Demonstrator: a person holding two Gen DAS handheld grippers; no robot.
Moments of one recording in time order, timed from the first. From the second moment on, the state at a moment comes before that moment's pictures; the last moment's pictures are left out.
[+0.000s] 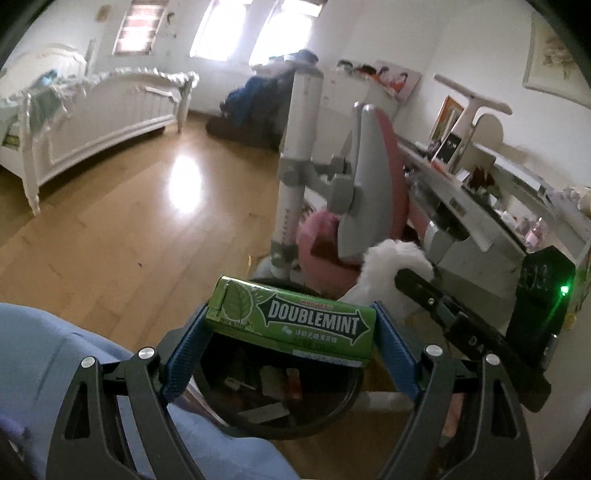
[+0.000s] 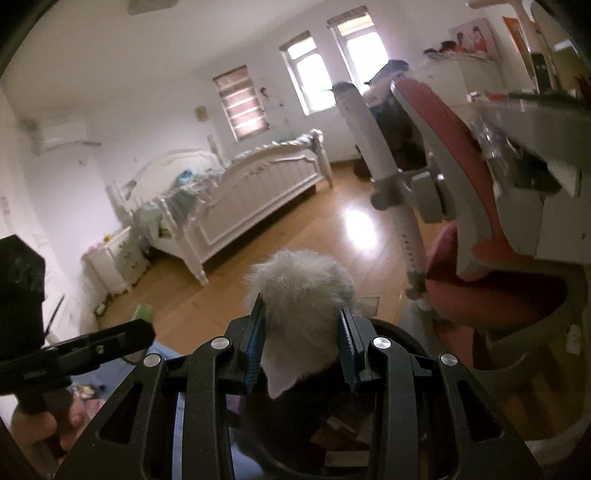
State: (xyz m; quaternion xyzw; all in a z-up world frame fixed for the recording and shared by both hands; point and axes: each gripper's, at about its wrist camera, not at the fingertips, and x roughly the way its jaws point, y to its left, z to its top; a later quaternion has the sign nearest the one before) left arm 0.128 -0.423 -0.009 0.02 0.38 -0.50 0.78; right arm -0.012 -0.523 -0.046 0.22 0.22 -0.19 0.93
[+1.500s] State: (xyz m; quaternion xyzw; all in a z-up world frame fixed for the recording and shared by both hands) left arm 0.101 -0.239 0.038 -0.03 0.37 -0.43 0.82; right arm 0.025 -0.398 -0.041 0.21 0.29 -0.07 0.93
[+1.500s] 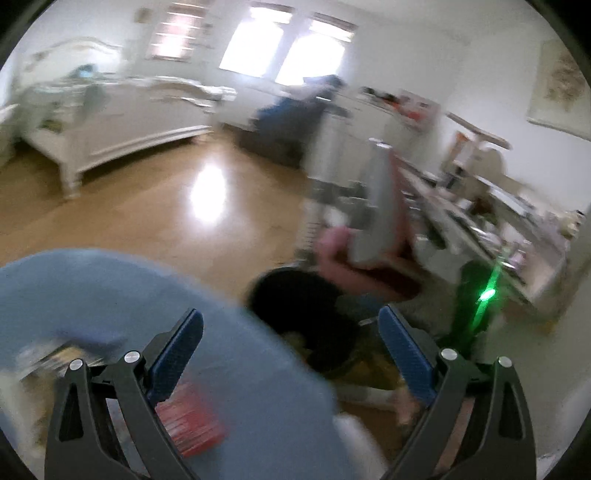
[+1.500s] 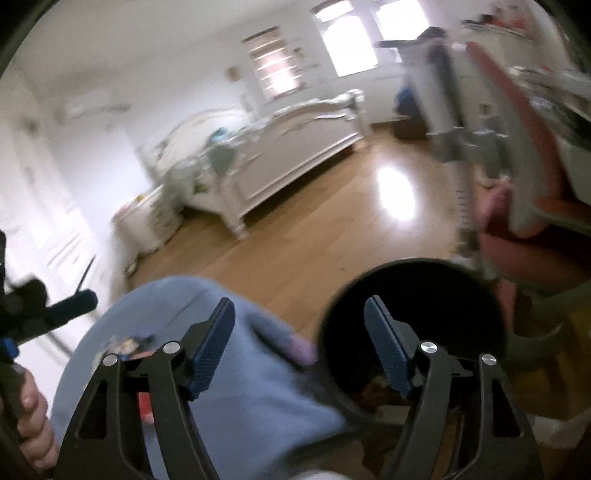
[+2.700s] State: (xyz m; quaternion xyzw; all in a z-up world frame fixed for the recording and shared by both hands) left arm 0.110 -0.119 0.042 -0.03 0.30 -0.31 0.90; right arm 0.048 -0.283 -0.001 0.18 0.24 0.06 0.95
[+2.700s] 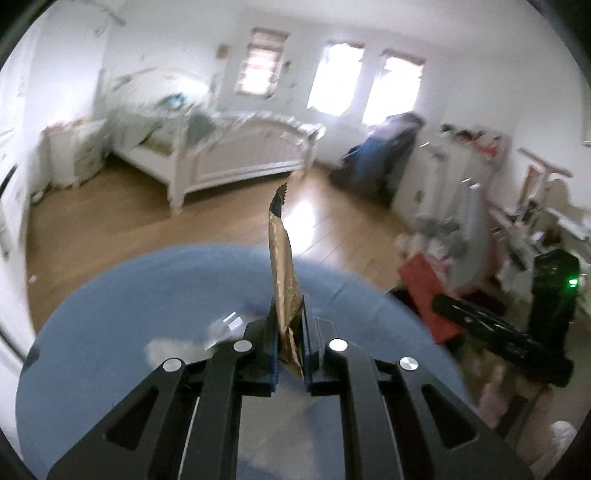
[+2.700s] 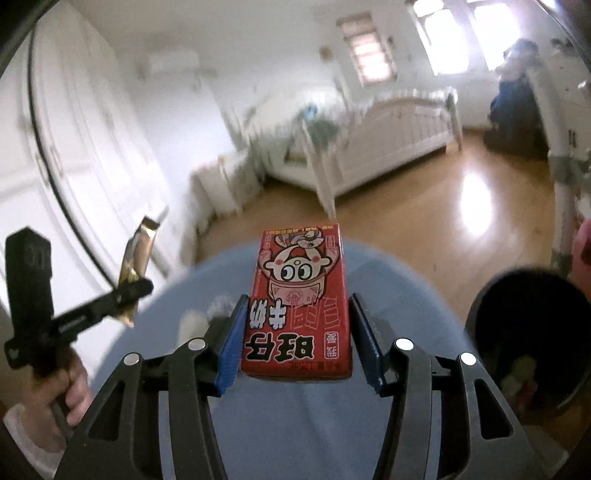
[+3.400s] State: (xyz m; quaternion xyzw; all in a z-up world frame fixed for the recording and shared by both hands) left arm 0.118 -0.388 0.031 0.02 0.32 -0.51 0.80; right arm -0.025 -0.481 -0.008 0.21 0.17 -0.16 0.95
